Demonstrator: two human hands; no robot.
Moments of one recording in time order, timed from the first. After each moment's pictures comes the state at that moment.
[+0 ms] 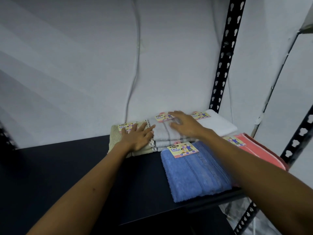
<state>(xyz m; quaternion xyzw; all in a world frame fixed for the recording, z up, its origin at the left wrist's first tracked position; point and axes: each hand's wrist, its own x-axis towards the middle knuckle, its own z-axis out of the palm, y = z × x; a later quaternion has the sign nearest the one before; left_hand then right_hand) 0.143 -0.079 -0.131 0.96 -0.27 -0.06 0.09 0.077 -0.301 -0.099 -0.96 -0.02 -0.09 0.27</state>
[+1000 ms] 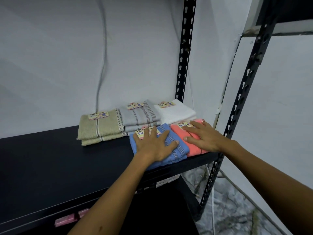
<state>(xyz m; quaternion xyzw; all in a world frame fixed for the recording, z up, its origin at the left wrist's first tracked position) -0.033 -0.179 -0.143 0.95 -0.32 -0.05 0.06 -0.106 -0.399 -0.139 -0.99 0.11 0.02 0.08</state>
